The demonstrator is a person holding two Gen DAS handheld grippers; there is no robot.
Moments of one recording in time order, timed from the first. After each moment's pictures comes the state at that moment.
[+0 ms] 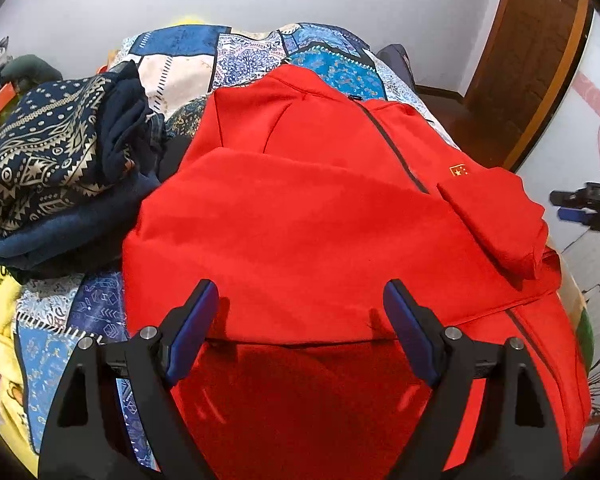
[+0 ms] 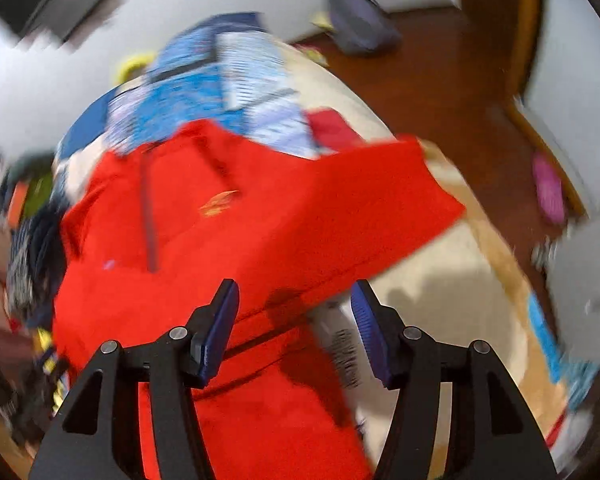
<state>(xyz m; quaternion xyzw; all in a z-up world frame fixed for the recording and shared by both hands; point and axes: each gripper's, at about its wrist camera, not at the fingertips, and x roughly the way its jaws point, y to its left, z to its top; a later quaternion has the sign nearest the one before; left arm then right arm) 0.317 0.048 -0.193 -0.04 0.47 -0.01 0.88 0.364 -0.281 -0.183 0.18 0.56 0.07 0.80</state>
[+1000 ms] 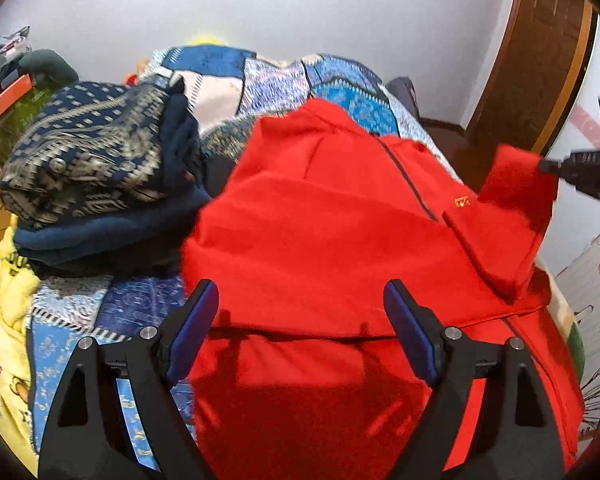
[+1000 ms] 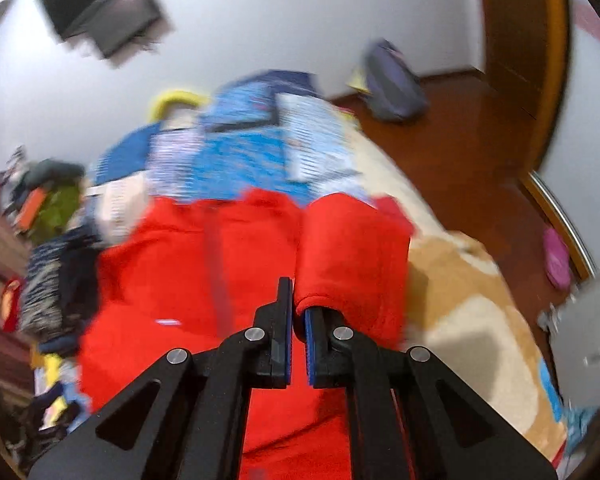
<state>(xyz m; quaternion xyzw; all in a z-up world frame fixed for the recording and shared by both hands) 0.284 0.096 -0.165 -0.07 0.41 -0.01 0.91 0.351 -0.188 -0.071 0.11 0.45 0.12 0.88</state>
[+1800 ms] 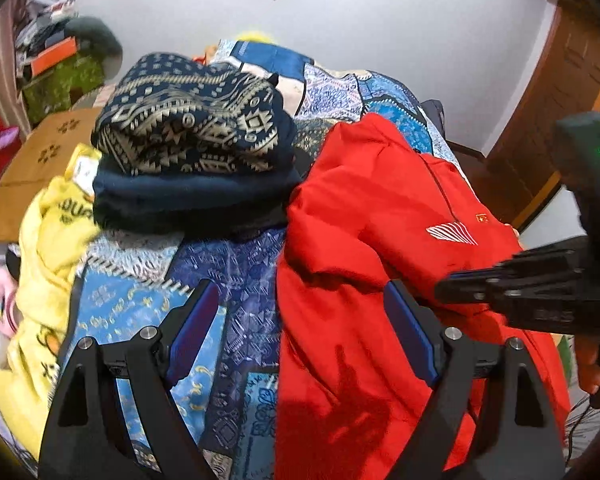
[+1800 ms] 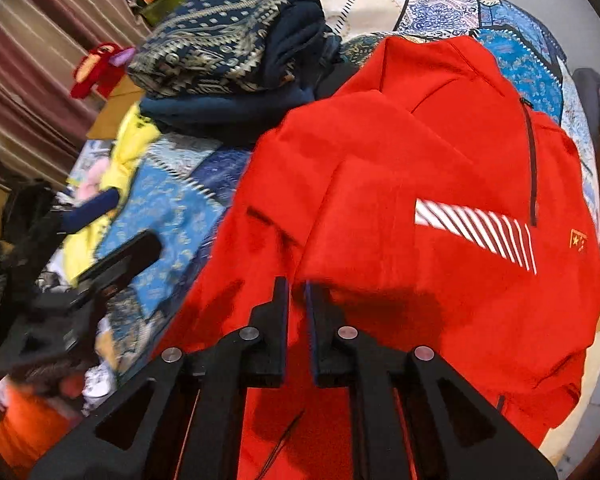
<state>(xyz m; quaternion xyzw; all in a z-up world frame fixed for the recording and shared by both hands) 0.223 0.167 -0.155 -0.13 0.42 0.04 0.90 0.249 0.044 -0.128 -0.11 0.58 0.36 0.72</state>
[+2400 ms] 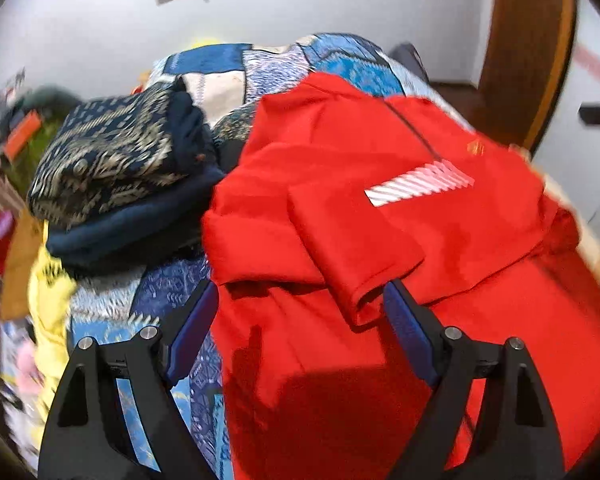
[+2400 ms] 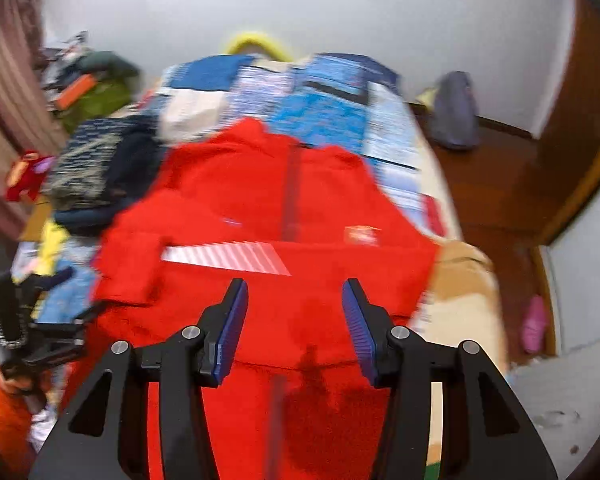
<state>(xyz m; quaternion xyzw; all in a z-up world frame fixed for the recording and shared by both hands) 0.267 0.064 -0.186 0.05 0.45 0.02 0.89 0.281 -0.149 -0.069 -0.07 0.48 0.18 0.86</state>
